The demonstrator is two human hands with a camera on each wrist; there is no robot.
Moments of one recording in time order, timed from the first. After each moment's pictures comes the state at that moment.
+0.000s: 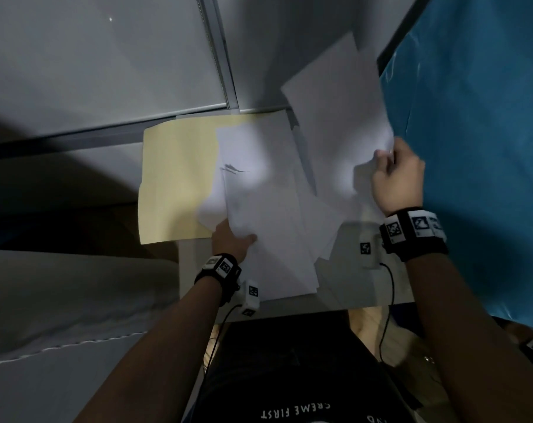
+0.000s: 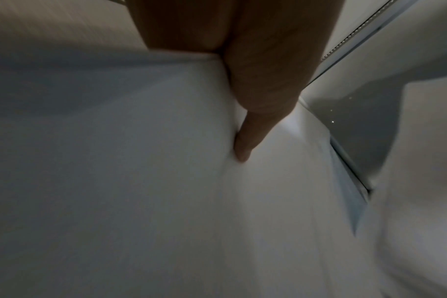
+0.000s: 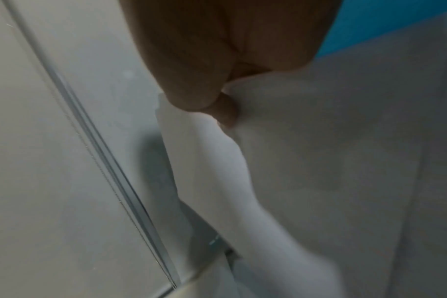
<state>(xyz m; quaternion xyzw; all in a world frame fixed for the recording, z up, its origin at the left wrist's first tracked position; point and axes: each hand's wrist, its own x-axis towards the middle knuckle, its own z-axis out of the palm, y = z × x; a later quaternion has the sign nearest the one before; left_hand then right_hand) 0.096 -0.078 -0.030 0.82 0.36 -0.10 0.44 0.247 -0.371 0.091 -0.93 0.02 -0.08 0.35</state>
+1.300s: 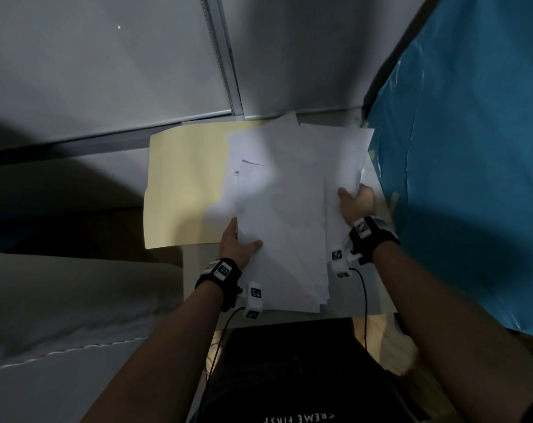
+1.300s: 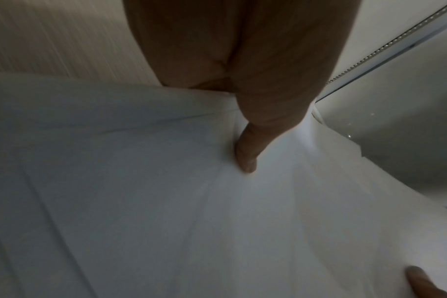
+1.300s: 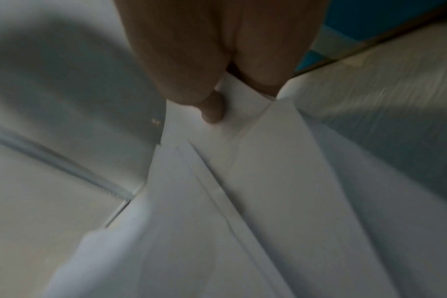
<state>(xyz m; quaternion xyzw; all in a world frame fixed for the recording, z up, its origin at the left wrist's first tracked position) 0.096 -0.073 -0.048 0.75 0.34 -0.11 0.55 0.252 -0.332 -0.033 -0.84 0.23 0.12 0.48</state>
